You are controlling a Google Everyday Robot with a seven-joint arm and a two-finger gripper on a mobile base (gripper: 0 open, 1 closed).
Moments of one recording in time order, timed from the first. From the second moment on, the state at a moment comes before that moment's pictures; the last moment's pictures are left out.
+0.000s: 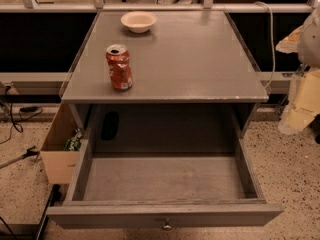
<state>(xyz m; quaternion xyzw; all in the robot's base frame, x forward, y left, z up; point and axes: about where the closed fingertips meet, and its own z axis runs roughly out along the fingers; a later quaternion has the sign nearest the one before) 0.438 -0.217 0.976 -0.60 0.78 -0.03 0.16</state>
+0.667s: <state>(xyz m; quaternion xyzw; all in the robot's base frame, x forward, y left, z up) 0.453 -0.212 0.970 -0.60 0.78 -0.04 0.17</state>
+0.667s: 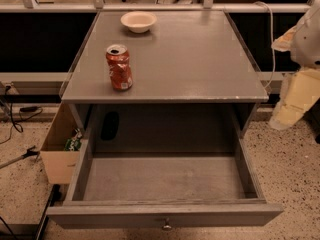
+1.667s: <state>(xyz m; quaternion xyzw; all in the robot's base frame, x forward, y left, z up) 0.527 -0.156 0.936 -0.59 0.76 -0.03 0.27</state>
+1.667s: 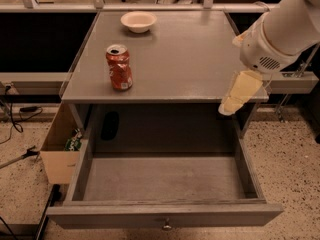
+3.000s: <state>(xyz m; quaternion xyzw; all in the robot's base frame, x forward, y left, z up) 0.585 -0.144 0.930 -0.55 0.76 0.00 0.36</state>
